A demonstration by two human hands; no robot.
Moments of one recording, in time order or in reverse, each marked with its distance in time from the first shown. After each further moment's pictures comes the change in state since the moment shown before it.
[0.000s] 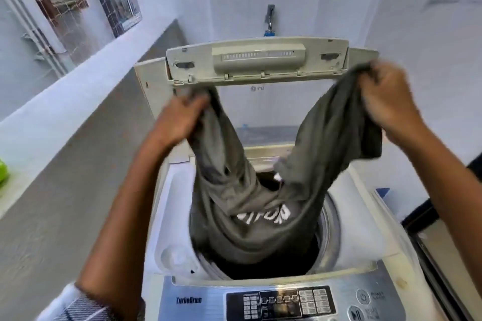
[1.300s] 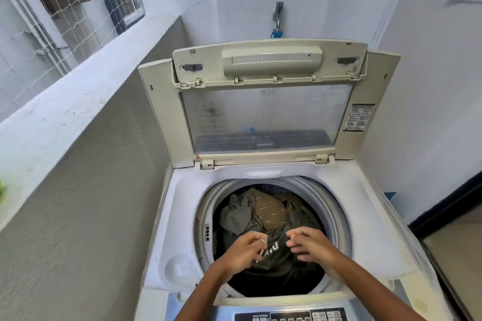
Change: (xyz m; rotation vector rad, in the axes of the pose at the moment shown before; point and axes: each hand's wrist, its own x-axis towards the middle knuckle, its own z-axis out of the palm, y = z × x) left_hand -0.102 -0.170 0.188 -0.295 -0.768 -0.461; right_hand -0.198 0.133 0.140 0.326 -0.824 0.886
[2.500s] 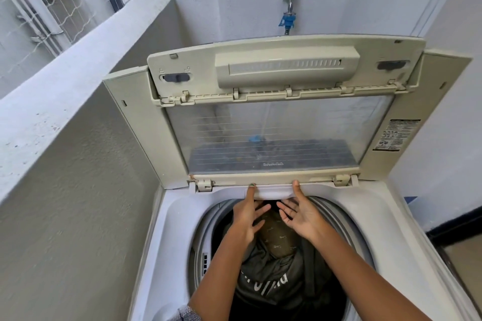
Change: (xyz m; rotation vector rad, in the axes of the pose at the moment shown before) left_hand 0.112 0.086 -0.048 -0.818 0.329 -0.114; right_hand 0.140 -0.092 0.006 0.934 0.077 0.158
